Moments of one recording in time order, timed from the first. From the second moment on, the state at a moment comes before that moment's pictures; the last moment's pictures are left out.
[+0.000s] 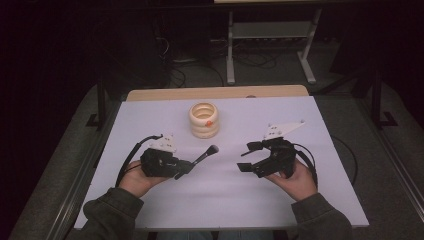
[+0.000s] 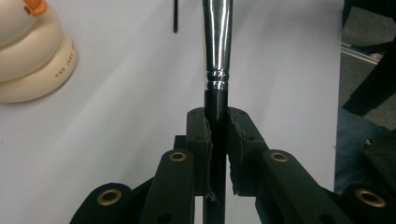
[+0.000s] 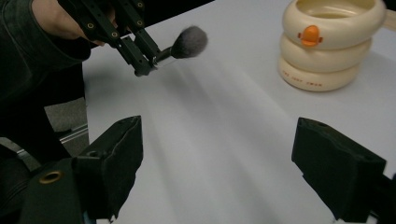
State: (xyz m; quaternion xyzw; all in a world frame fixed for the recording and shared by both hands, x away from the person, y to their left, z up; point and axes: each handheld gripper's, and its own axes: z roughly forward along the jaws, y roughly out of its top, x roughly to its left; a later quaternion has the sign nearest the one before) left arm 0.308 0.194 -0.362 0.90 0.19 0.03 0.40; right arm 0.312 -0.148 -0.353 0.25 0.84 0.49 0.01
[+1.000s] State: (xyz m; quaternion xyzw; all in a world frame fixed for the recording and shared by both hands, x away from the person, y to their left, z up) left arm 0.302 0.165 -0.373 0.88 0.15 0.02 0.45; right arm 0.339 -0.095 -0.368 0.21 0.82 0.52 -0.12
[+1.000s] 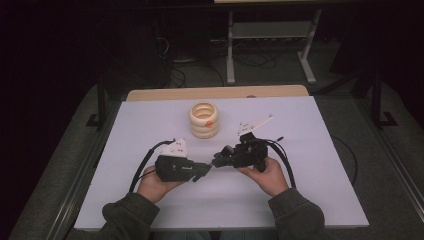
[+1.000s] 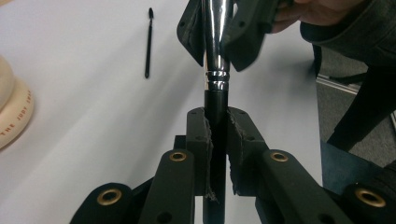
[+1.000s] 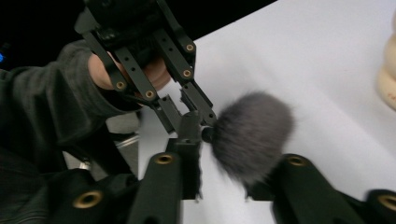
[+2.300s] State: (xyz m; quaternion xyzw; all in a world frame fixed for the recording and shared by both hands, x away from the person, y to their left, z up) left arm 0.292 0.210 -0.400 0.88 0.22 0.09 0.42; right arm 0.381 -0.089 -0.318 0.23 0.87 0.43 -0.06
